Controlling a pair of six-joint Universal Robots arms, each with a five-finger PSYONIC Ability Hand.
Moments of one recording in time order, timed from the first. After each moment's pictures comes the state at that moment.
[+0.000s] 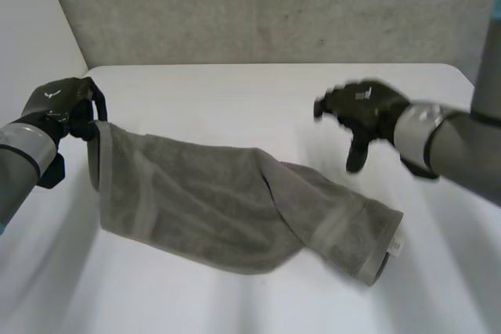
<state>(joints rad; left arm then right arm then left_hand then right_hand) 4.63 -1.79 -1.66 3.32 -1.39 3.15 1.97 -1.20 1.21 0.41 1.29 2.71 1.19 1.22 1.22 1.22 1.03 0.39 0.39 0.40 0.39 0.23</state>
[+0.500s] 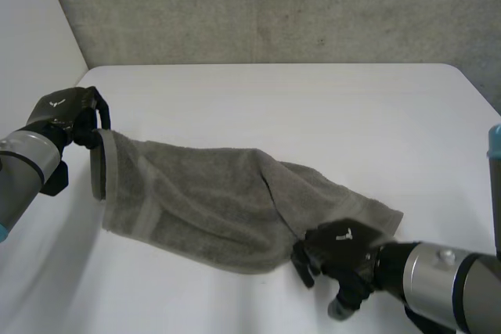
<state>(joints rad) 4.63 -1.80 -1.68 3.32 -1.39 3.15 1.97 -1.42 1.78 0.48 1.08 2.70 1.19 1.22 1.22 1.22 1.03 0.81 0.81 0.81 0.81 0.64</state>
